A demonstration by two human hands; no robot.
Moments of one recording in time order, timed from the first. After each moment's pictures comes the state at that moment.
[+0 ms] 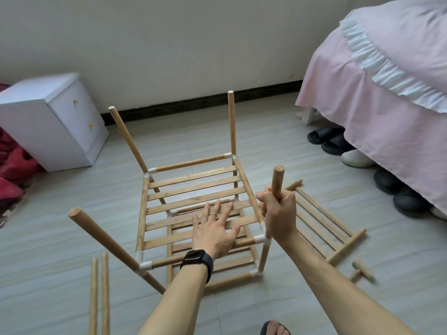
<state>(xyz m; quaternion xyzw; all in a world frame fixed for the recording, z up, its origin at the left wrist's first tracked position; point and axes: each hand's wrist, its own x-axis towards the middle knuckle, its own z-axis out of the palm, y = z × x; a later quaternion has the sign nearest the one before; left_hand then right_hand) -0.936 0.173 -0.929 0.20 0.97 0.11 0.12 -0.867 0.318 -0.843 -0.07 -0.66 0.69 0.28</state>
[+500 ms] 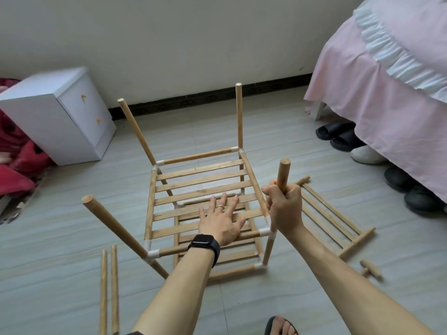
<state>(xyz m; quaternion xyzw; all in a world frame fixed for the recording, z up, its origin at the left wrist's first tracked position) -0.952 0.176 -0.913 0.21 0.96 0.05 0.18 -0.875 0.321 -0.844 -0.07 -0.68 0.68 0.27</state>
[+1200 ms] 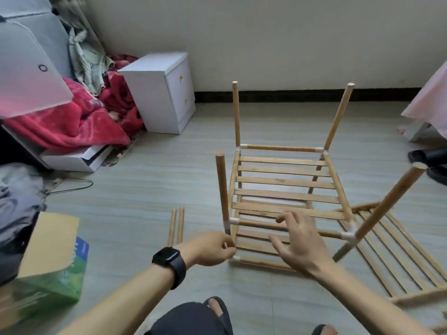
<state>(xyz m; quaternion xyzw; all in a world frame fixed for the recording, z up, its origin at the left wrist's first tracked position) -0.870 -0.048 -0.875 0.15 0.92 0.18 0.31 -0.846 0.202 -0.893 0.08 -0.97 0.22 0.04</state>
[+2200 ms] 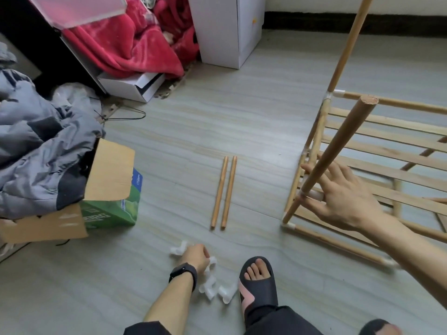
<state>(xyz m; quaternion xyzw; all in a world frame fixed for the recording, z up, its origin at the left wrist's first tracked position) -0.777 -0.219 -1.110 -0.28 0.87 0.22 0.33 -0.941 0.117 -0.926 0.22 -0.97 0.03 -0.09</state>
